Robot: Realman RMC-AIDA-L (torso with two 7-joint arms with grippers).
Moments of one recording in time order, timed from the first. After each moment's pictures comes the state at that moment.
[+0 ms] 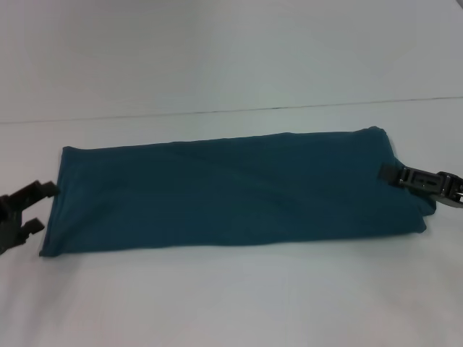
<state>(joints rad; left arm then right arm) -0.45 -2.10 0.36 0.68 2.12 1.24 -2.39 0.43 2.01 -0.47 -0.63 -1.94 -1.52 1.97</state>
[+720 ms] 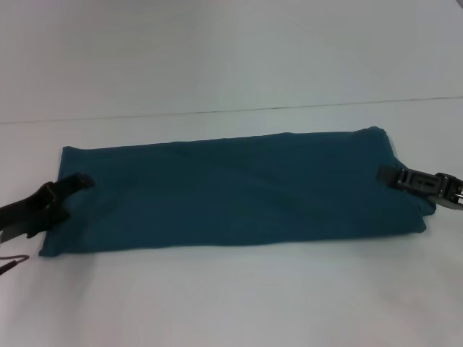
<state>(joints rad) -0.56 -2.11 0.49 0.58 2.11 0.97 -2.36 0.43 2.01 -0.47 -0.62 -1.94 -1.52 1.98</state>
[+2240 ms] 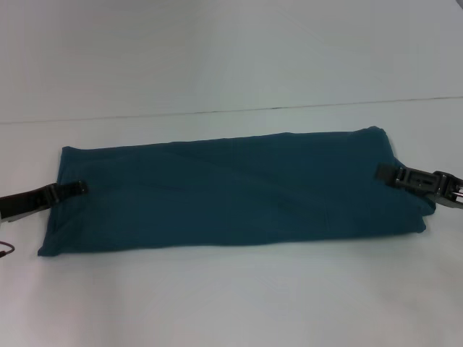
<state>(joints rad) -0.60 -2.11 0.69 0.66 2.28 0.81 -2.31 0.44 2.00 -0.47 -0.61 -1.94 -1.51 1.98</state>
